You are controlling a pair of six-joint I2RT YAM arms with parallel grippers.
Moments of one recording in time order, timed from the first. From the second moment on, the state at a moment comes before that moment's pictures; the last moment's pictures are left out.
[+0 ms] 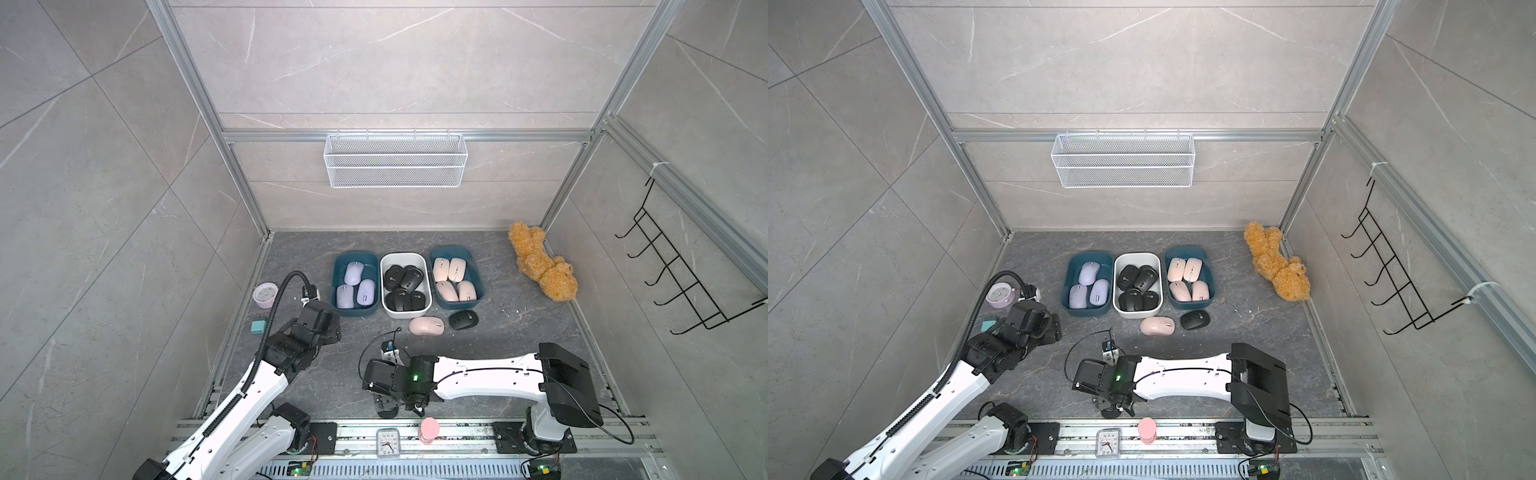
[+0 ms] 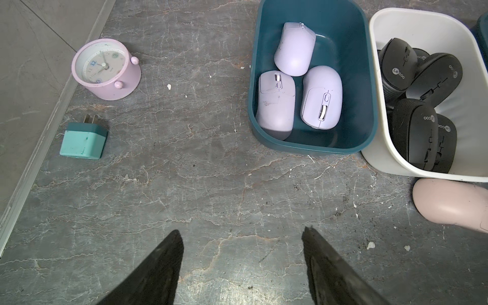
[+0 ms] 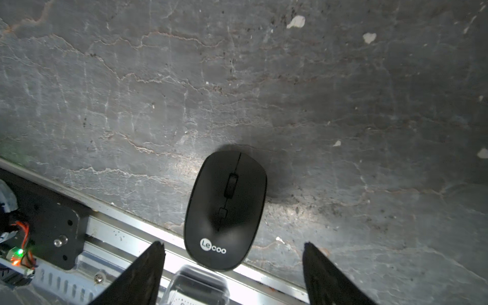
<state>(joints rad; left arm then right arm) -0.51 0.86 0.75 -0.77 -0.38 -0.50 1.38 1.77 1.25 -0.78 0.18 1.06</state>
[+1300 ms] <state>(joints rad) -0.51 0.79 0.72 -0.75 -0.38 -0.50 1.37 1.96 1.32 -0.78 0.10 1.10</state>
